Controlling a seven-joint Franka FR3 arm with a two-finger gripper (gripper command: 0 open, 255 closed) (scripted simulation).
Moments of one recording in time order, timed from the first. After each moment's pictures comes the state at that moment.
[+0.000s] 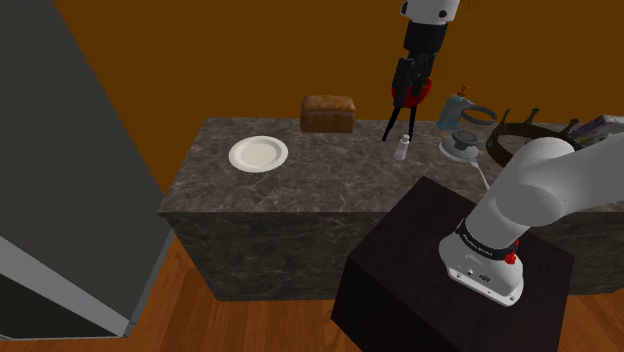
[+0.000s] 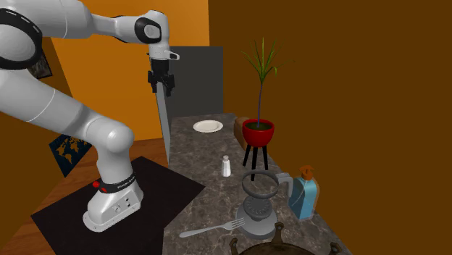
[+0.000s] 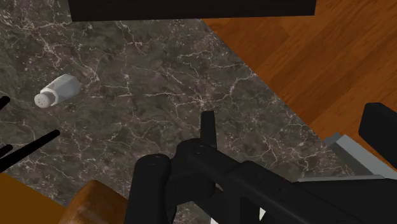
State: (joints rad) arm 0.00 -0.74 0.04 -2.39 0.10 1.58 -0.02
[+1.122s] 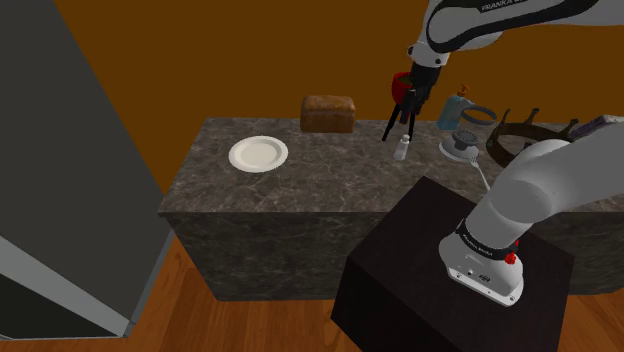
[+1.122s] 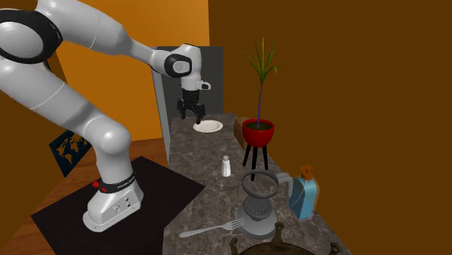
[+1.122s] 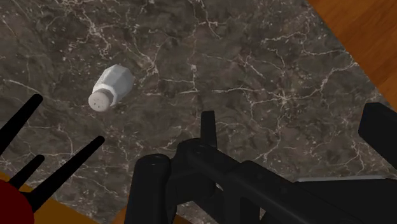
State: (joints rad) arm -0.12 -0.58 -0.22 -2.58 -0.06 1.96 -0.31
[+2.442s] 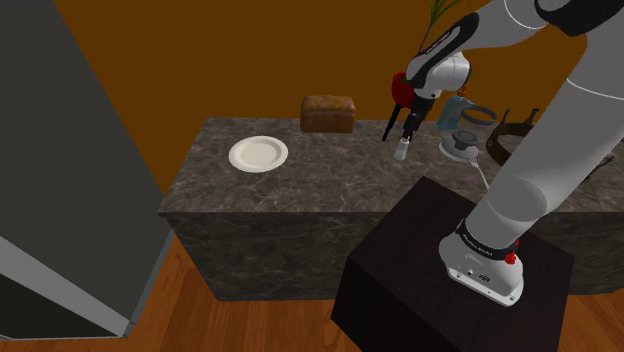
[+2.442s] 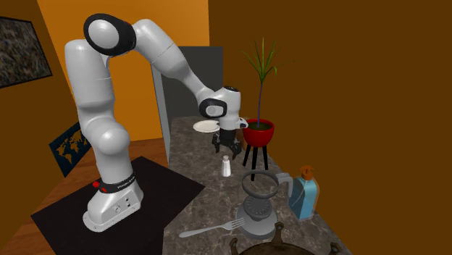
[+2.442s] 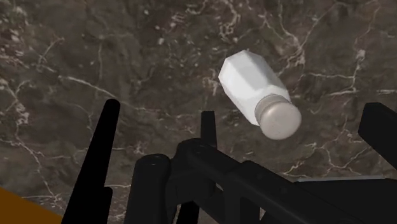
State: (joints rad) arm -0.17 0.06 -0.51 -2.43 0.15 2.42 -0.83
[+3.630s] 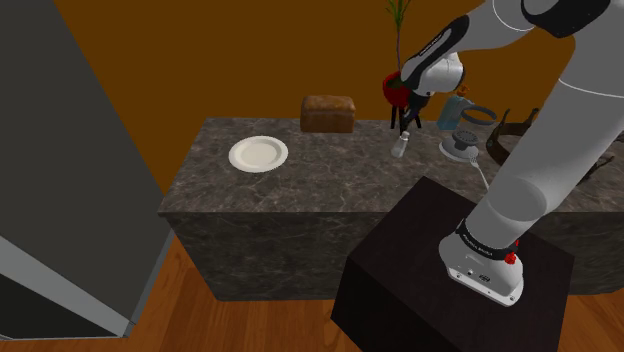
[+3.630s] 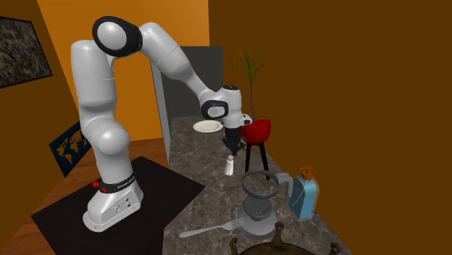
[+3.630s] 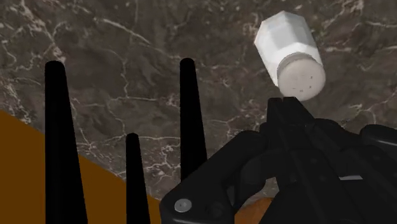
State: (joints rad) arm -0.17 0.11 -0.49 -2.40 0.20 2.59 -0.85
